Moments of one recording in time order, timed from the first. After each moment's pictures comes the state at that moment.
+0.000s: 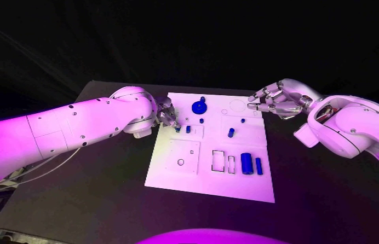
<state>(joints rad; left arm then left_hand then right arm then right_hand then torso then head) 1.23 -0.76 -0.01 1.44 -1.14 0.06 -0.57 1.21 -0.20 0.71 0.16 0.15 0.88 0.06 0.68 0.56 1.29 -0.03 1.03 0.70 1.47 -0.08 1.48 1.31 0.08 1.44 0.01 1.38 1.26 1.35 -0.98 -0.12 1.66 -0.85 -0.29 -0.02 1.24 -0.08 0.12 0.16 0.36 0.91 0.16 0.18 0.16 1.23 0.07 1.21 1.22 1.46 0.00 1.46 1.31 0.05 1.47 0.10 1.35 1.31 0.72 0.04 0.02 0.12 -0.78</state>
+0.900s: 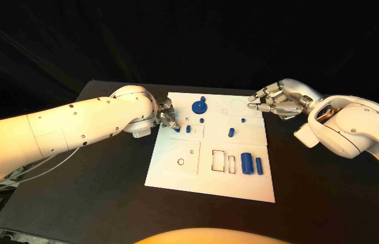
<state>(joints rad) 1.23 -0.76 0.00 1.44 -1.15 0.09 -0.59 1.21 -0.20 0.72 0.16 0.15 0.88 0.06 0.68 0.56 1.30 -0.03 1.03 0.71 1.46 -0.09 1.48 1.31 0.08 1.44 0.01 1.38 1.25 1.34 -0.98 -0.12 1.66 -0.84 -0.29 -0.01 1.24 -0.08 0.12 0.16 0.36 0.91 0.16 0.18 0.16 1.23 0.07 1.21 1.22 1.46 0.00 1.46 1.31 0.05 1.47 0.10 1.35 1.31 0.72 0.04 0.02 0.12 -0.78</state>
